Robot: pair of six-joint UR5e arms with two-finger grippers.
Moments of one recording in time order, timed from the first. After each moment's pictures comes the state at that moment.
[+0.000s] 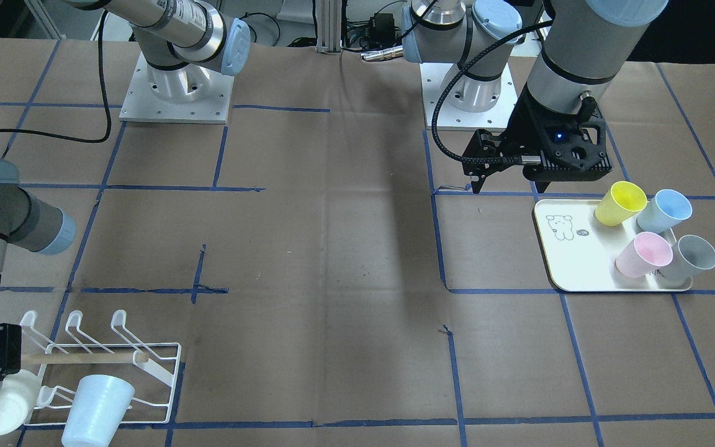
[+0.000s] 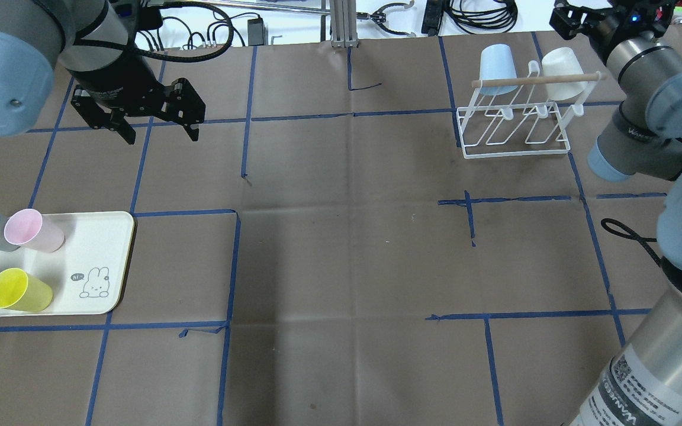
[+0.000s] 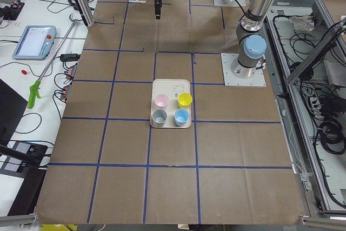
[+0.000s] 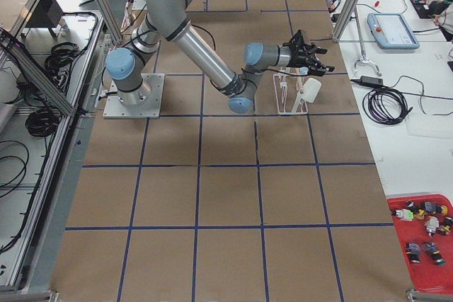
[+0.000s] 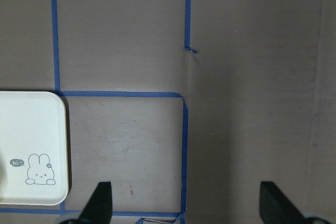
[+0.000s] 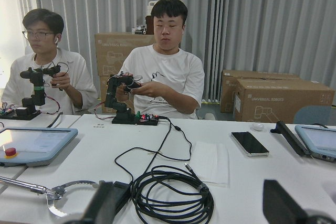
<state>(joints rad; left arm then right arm) -1.55 -1.62 -1.57 -1.49 1.59 0.00 1.21 -1.00 1.75 -3.69 -1.13 -0.11</state>
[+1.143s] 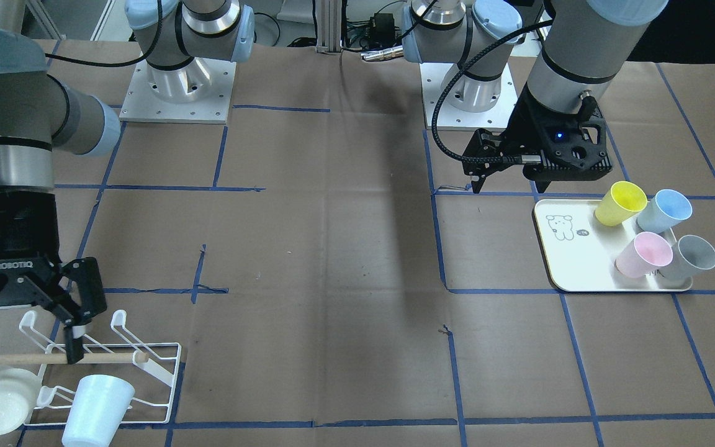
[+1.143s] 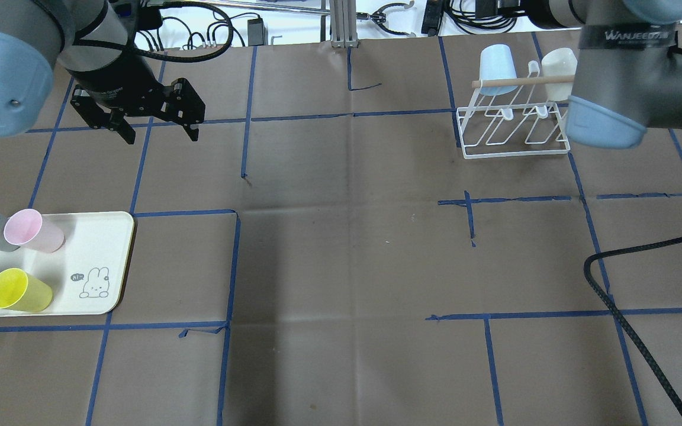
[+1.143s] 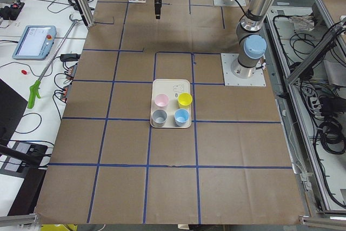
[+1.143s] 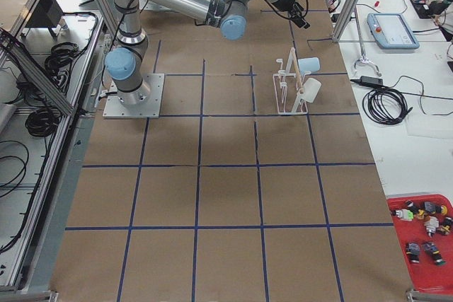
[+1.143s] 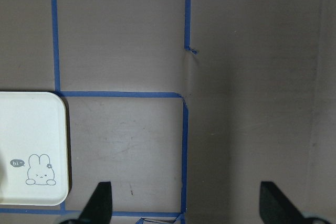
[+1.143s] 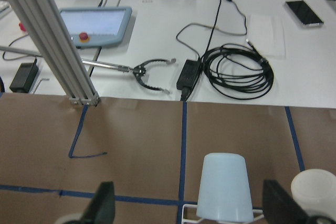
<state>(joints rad) -1.55 -1.62 -1.57 -1.49 1.59 0.01 1.48 -1.43 1.74 -2.60 -1.40 -0.10</state>
